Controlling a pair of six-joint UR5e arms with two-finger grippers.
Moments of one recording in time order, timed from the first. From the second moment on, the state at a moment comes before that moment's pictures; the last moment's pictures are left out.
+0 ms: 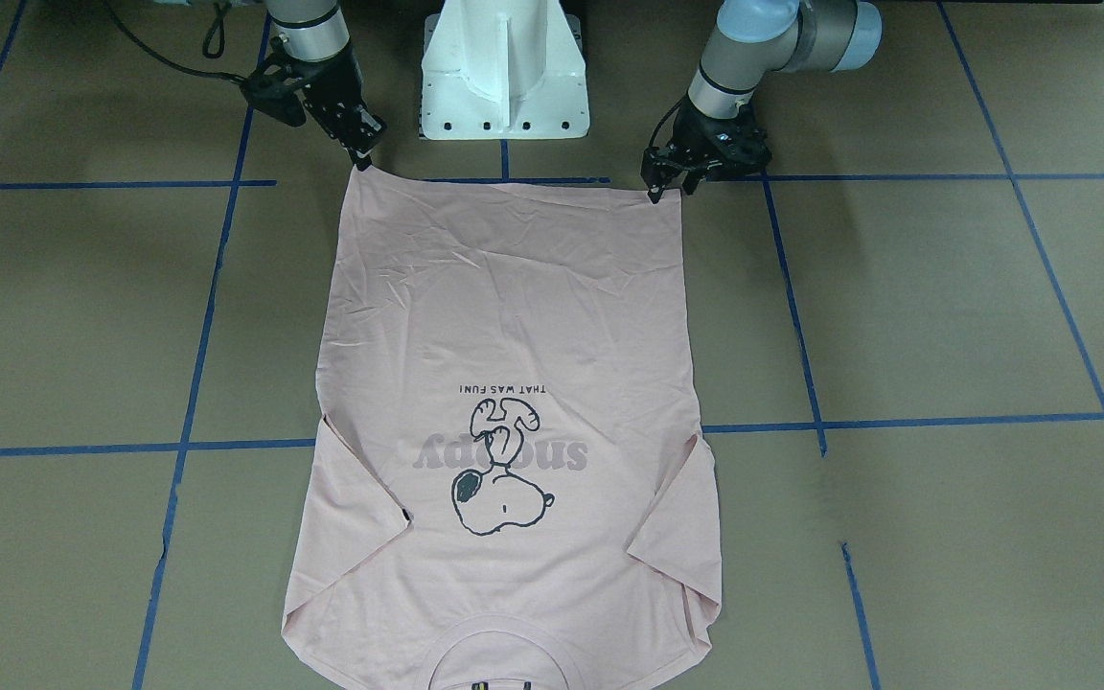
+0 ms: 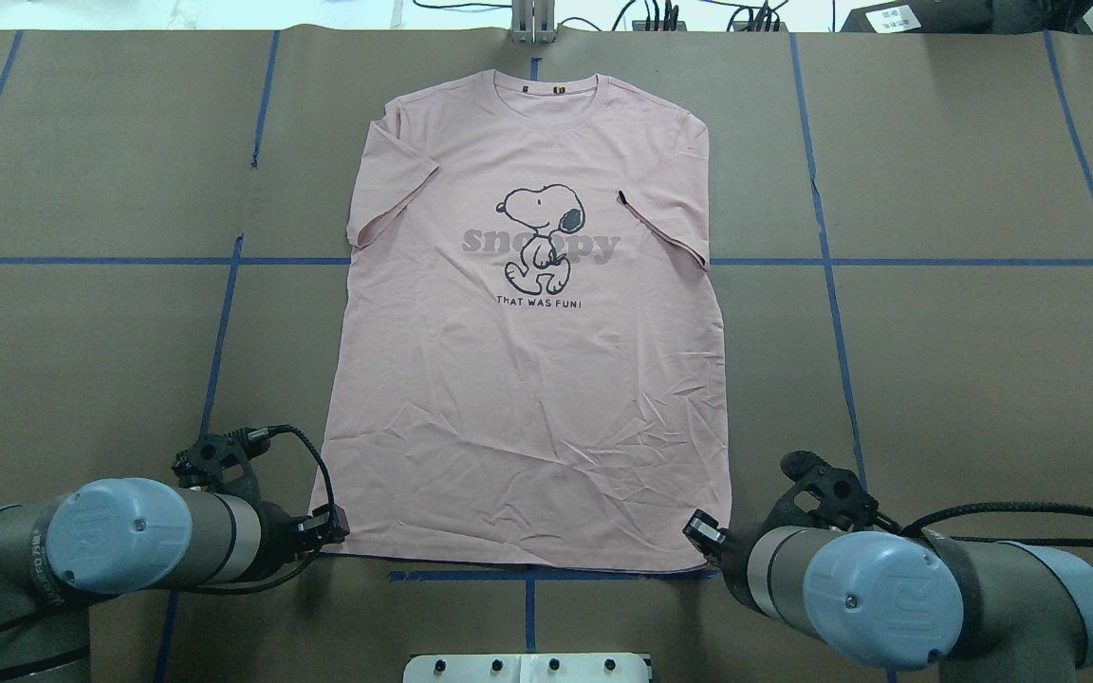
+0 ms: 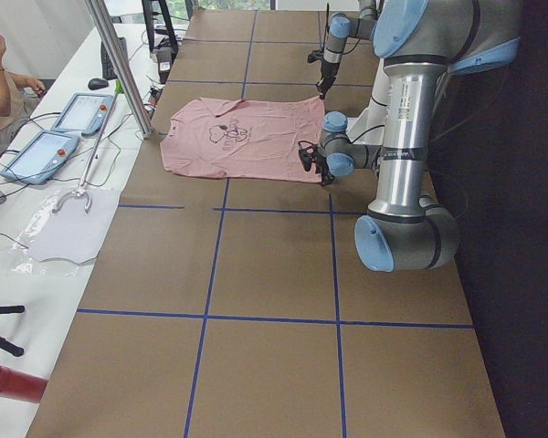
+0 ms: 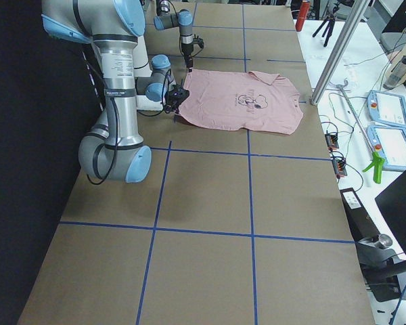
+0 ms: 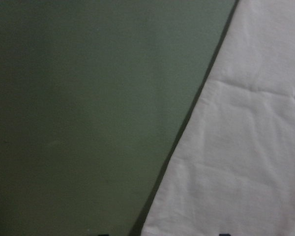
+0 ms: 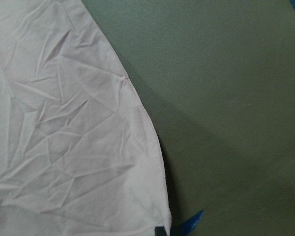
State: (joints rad) left arm -0.24 -1.67 -1.98 -1.98 -1.71 -1.77; right arm 0.14 -1.43 2.16 -1.44 1.53 2.13
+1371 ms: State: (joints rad) left arm -0.16 -1.80 -2.25 -1.66 -1.70 -1.96; right arm 0.18 -1.60 2.35 -1.44 1.56 2.11
